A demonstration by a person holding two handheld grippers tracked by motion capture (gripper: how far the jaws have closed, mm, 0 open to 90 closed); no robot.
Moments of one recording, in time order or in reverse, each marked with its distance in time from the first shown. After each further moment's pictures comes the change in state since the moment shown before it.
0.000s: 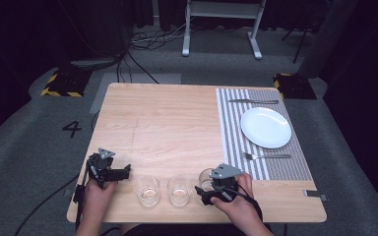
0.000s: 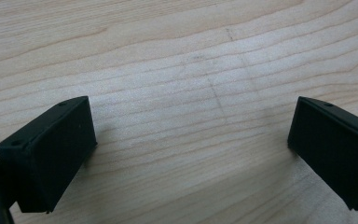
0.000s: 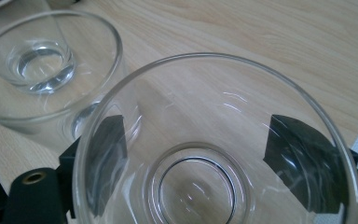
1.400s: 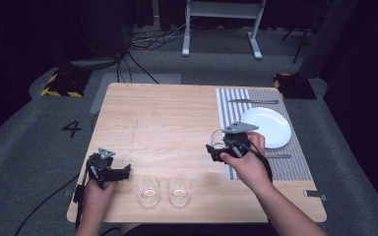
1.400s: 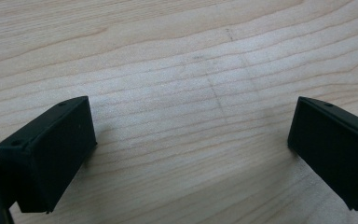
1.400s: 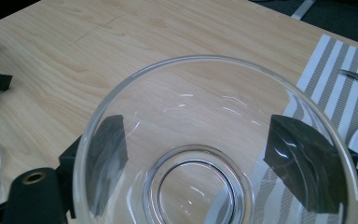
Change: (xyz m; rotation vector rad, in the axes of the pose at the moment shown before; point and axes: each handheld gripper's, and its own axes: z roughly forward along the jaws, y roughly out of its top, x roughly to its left) left arm 0.000 0.000 0.000 0.000 0.000 0.000; right arm -0.073 0.082 -0.018 -0.039 -0.130 0.081
